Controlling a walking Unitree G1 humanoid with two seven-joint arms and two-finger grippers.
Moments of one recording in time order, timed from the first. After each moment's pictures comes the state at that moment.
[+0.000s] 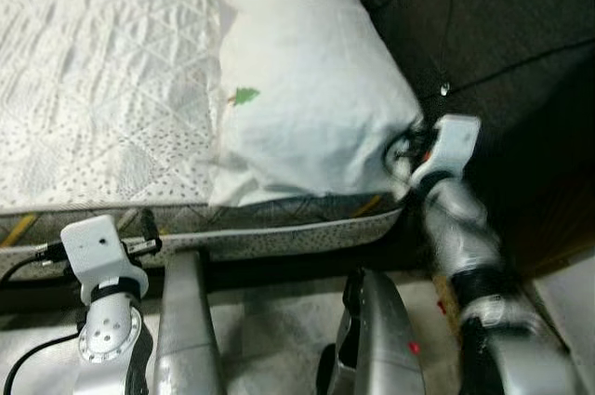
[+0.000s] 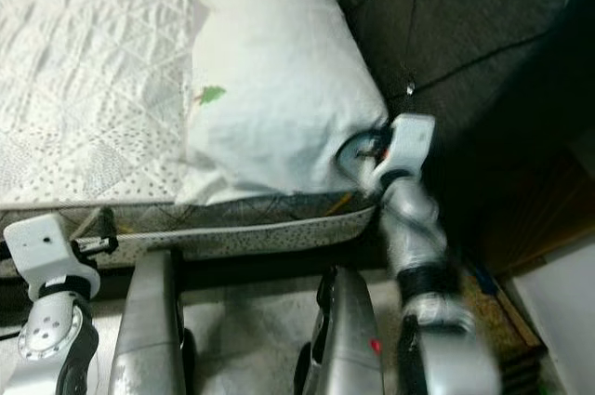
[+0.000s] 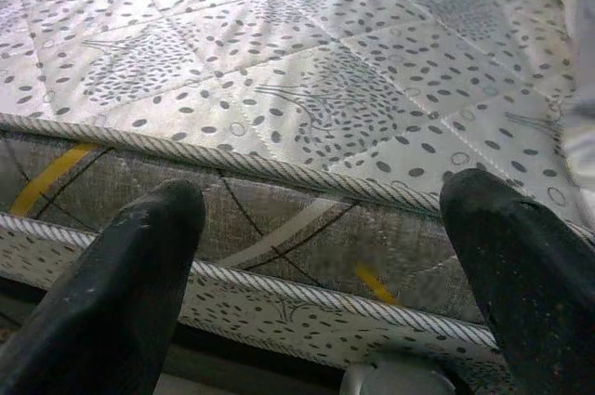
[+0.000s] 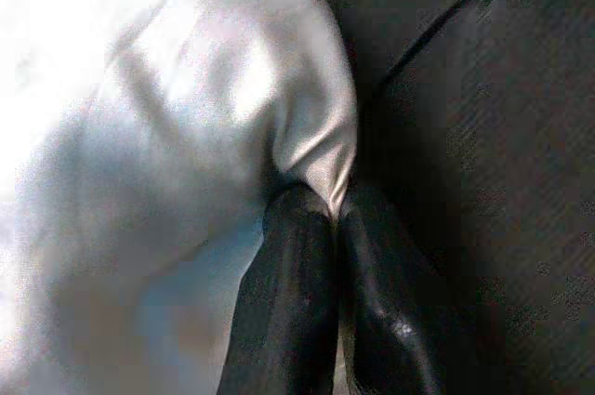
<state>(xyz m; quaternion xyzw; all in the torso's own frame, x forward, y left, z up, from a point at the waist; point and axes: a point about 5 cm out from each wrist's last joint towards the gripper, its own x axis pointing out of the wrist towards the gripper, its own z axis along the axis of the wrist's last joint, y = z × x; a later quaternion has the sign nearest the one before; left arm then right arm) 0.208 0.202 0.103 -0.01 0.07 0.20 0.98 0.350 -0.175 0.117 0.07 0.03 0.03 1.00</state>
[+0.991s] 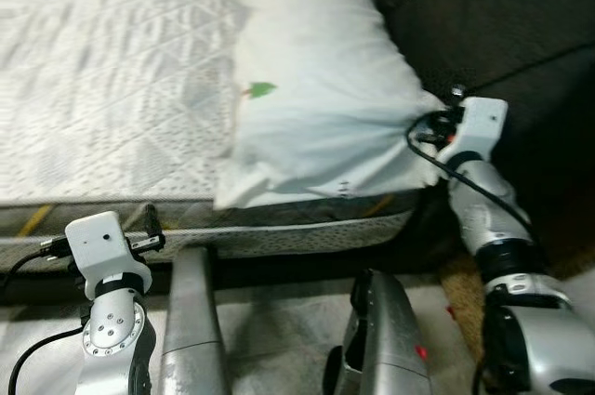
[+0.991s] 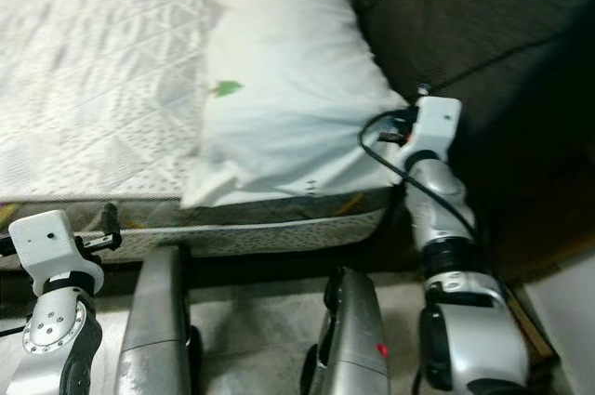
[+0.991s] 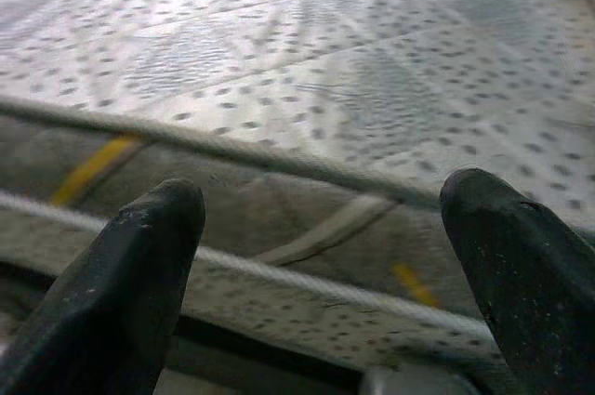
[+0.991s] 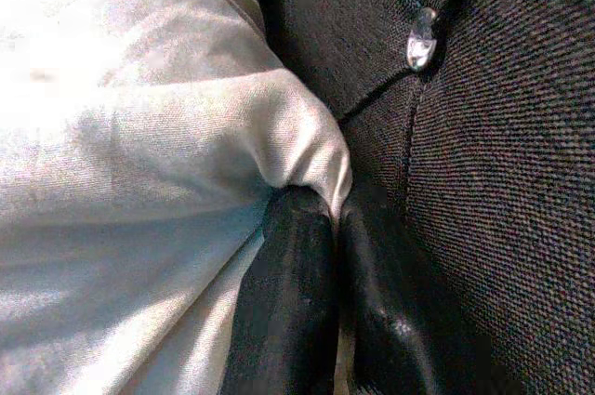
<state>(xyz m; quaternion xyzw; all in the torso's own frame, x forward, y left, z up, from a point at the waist) 0.213 0.201 0.103 -0.01 0.06 0.19 0.98 0.371 -0.231 0.146 0.02 0.04 -0.05 1.00</state>
